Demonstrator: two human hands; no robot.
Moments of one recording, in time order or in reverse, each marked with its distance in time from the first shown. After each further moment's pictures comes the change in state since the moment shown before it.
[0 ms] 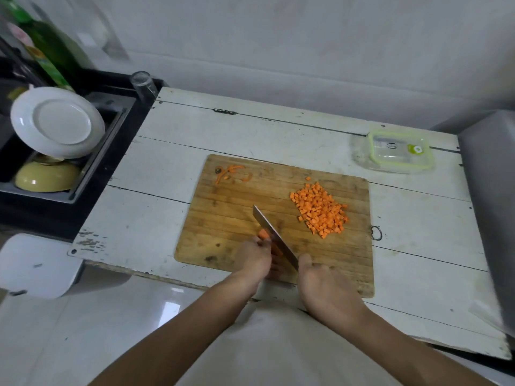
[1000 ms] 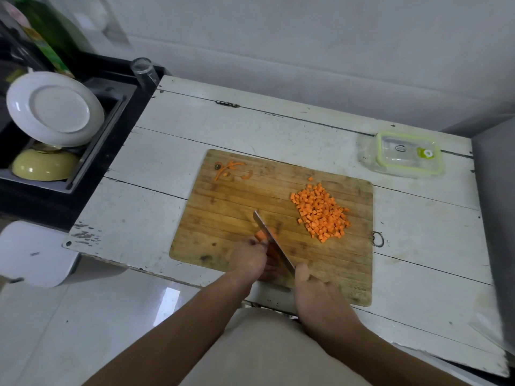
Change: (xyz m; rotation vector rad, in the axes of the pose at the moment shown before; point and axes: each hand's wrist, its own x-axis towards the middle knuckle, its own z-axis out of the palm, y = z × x) left_hand 0.004 0.009 0.000 -0.088 -0.010 -0.120; right_hand 0.000 0.002 0.000 0.084 -0.066 -0.034
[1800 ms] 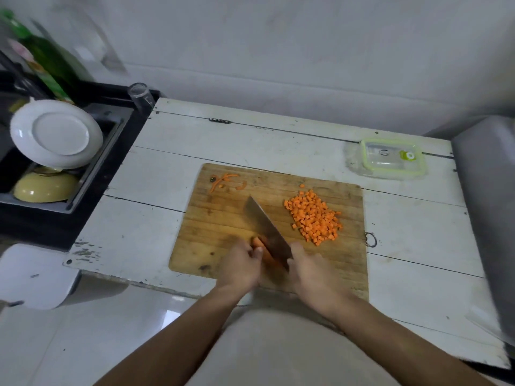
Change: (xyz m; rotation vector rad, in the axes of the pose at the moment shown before) left_hand 0.009 -0.014 -0.018 0.556 0.163 0.347; right_hand 0.030 0.017 -0.006 0.359 0.132 0.014
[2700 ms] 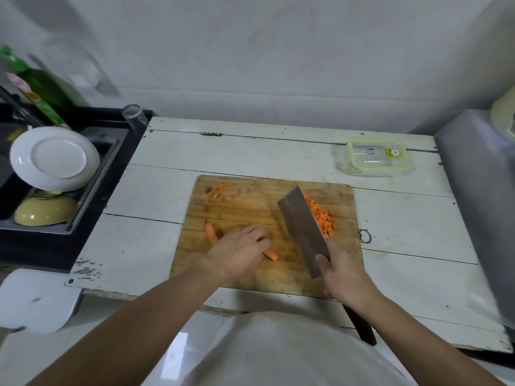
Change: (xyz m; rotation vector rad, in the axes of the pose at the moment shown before) left_hand 0.023 0.028 -0.042 1.106 -0.177 0.978; right_hand -0.015 0.044 -0.015 0.297 0.110 0.239
